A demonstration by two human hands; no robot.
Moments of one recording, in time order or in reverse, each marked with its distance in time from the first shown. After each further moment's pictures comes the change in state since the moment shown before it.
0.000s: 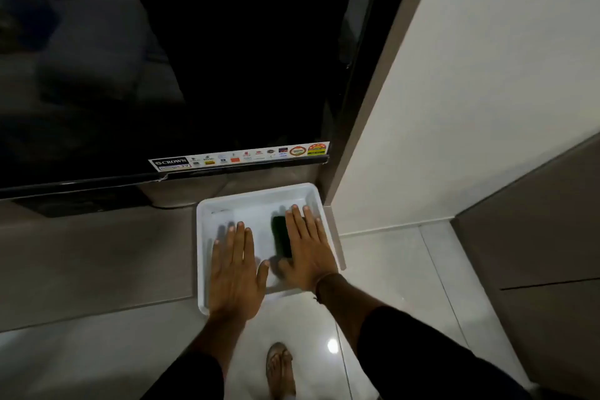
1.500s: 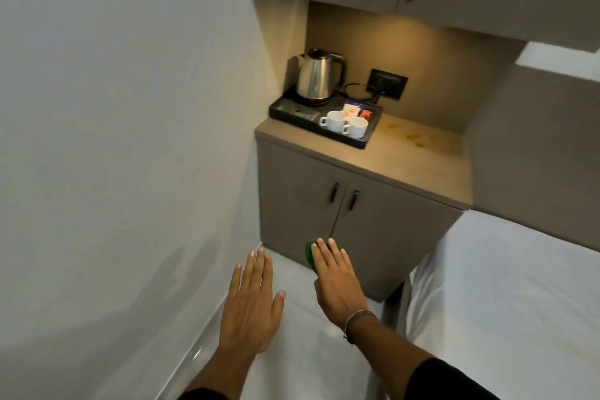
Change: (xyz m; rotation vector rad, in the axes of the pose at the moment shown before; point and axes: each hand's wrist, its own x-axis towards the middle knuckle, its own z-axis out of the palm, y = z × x) left_hand 0.015 0.549 -0.036 0.042 0.024 1.103; right_hand -0.332 0.374 -0.246 -0.158 0.576 0.875
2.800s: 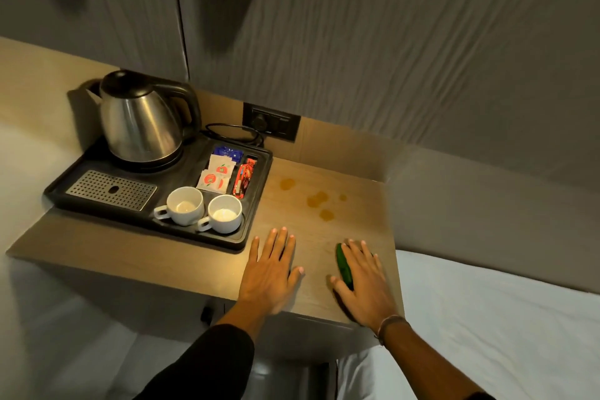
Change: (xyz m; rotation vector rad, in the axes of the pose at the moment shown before) left_hand 0.548 0.257 0.094 -0.051 -0.199 0.439; right_hand 0.255 0.443 -0.085 -0.001 -0.109 0.494
